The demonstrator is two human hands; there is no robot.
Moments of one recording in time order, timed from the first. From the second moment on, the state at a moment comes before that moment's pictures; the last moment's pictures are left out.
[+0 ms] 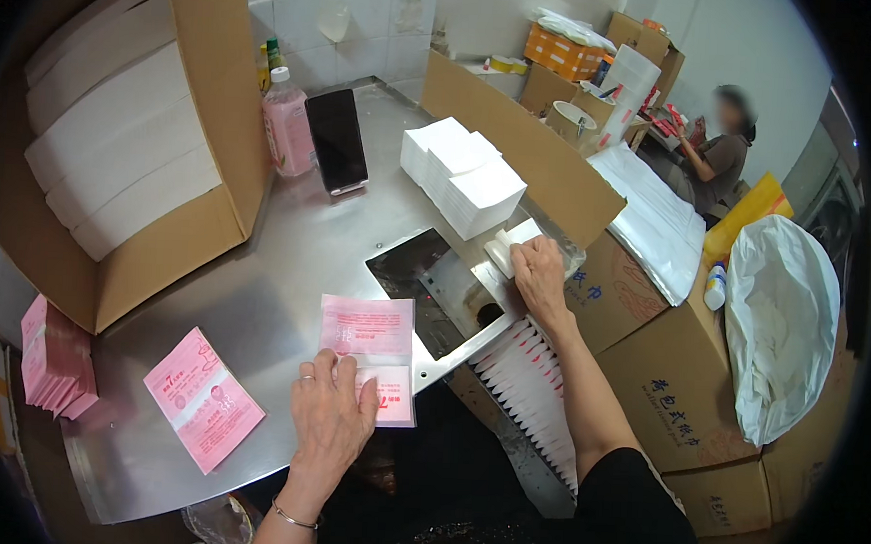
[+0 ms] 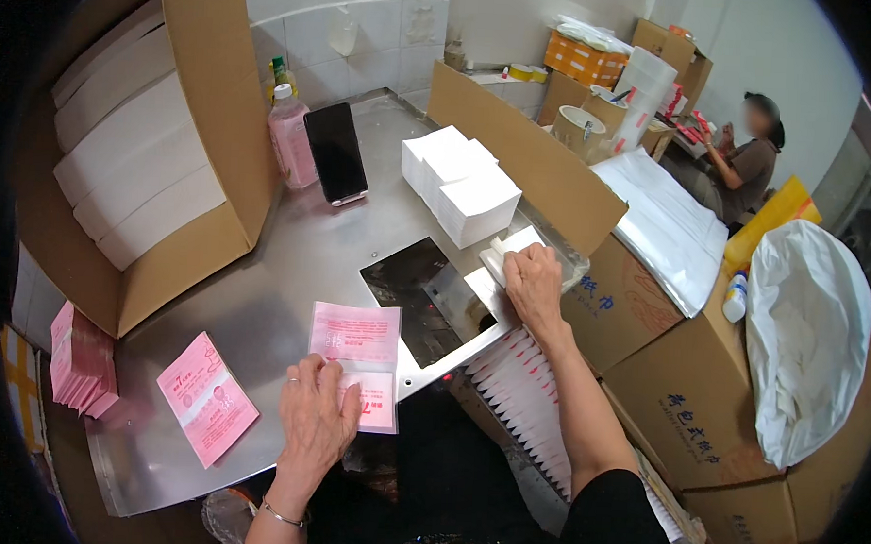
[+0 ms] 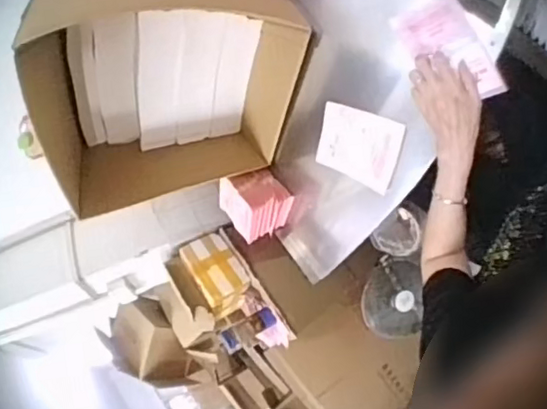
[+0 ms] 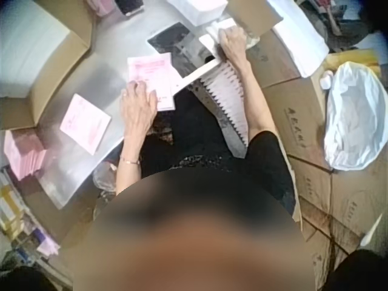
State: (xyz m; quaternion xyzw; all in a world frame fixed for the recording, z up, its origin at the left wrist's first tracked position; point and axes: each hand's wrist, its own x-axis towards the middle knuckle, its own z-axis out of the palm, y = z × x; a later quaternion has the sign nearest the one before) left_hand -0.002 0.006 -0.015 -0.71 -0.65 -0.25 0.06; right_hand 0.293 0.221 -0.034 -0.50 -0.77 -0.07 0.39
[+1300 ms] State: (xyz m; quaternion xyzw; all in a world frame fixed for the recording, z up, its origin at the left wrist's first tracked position) left_hand -0.105 -0.062 0.004 -0.48 -0.78 -0.38 0.15; right_hand 0.278 0.203 -0.046 -0.52 -0.79 -0.20 0.26
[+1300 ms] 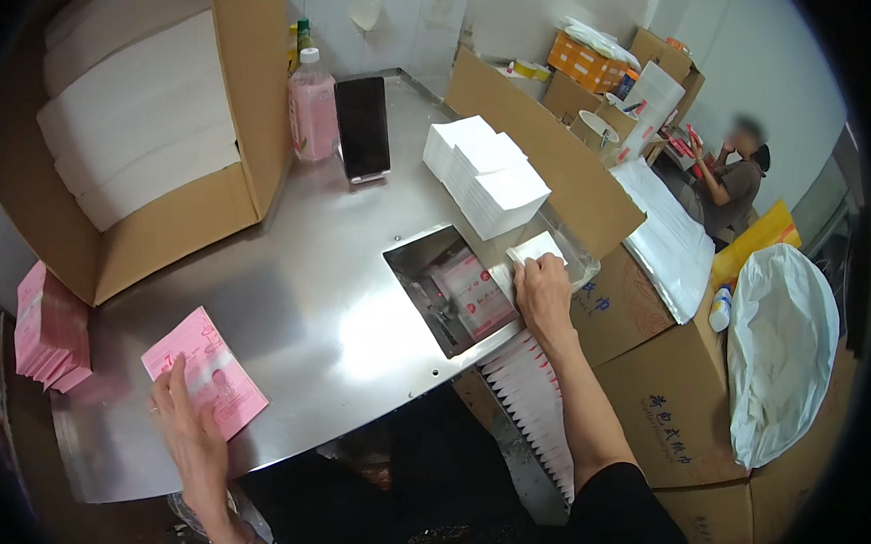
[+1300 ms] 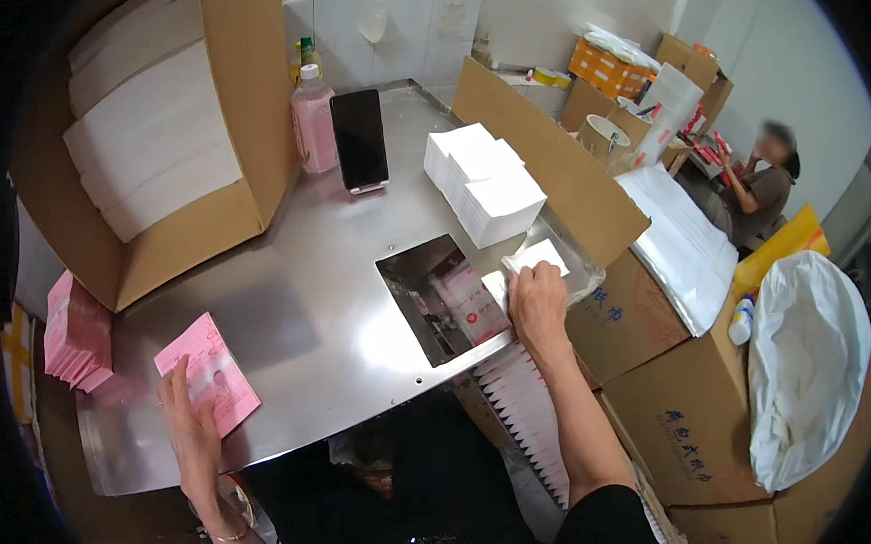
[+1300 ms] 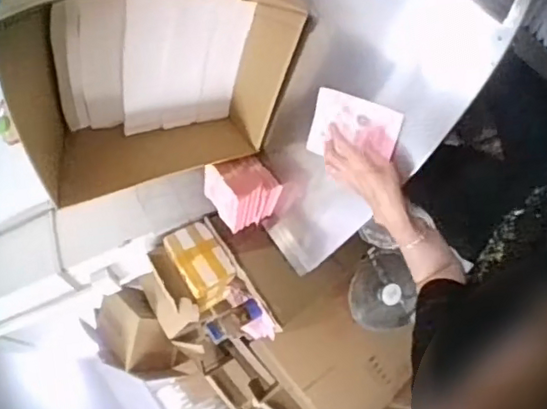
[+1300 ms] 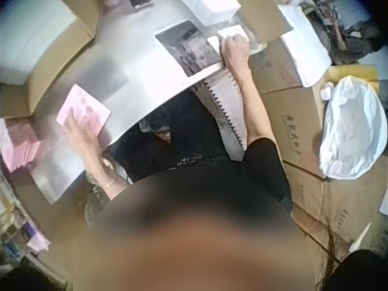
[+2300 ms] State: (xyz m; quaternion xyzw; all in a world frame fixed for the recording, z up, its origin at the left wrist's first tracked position) left_hand -0.015 -0.002 -0.022 -0.66 -0.69 -0.28 0.03; right_hand 0.116 0.088 -0.011 -0.13 -0.94 0.16 0.27
